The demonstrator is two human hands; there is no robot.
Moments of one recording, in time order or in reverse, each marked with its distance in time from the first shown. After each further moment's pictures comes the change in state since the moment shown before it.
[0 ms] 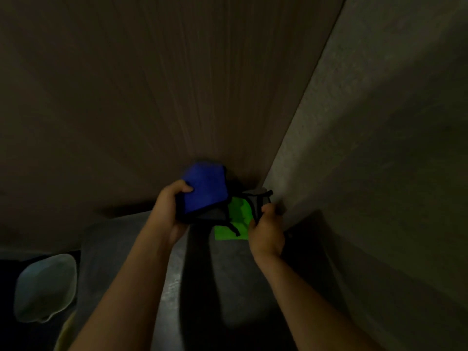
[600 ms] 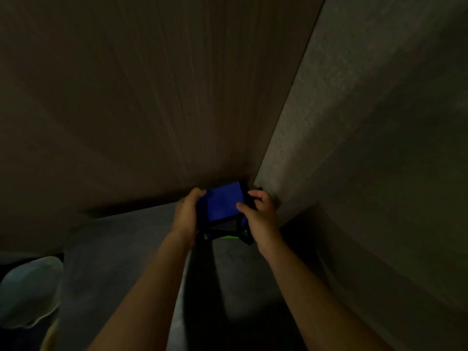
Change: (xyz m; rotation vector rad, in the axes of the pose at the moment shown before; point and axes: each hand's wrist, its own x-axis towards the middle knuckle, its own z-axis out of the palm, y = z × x) left_hand 0.029 -0.056 0.016 0.322 0.186 0.006; right_hand 0.024 -0.004 -0.020 0.930 -0.294 0.188
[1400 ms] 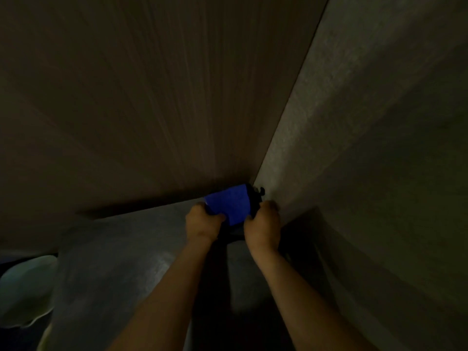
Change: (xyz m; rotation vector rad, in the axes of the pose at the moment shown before) left_hand 0.018 -0.028 0.023 0.768 0.229 0.224; right_hand -0.002 0.009 0.003 -0.902 0.299 -0.143
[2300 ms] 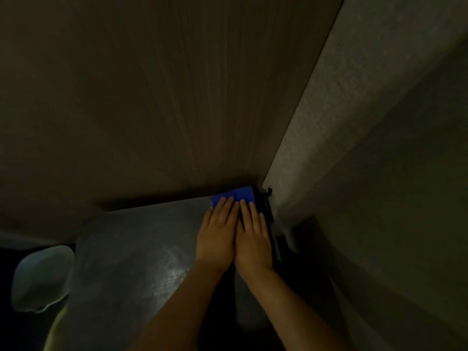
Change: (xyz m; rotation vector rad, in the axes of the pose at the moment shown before) left_hand -0.040 -0.033 0.008 0.587 0.089 0.729; right_hand -0.040 0.013 0.025 -0.519 -0.083 -0.642
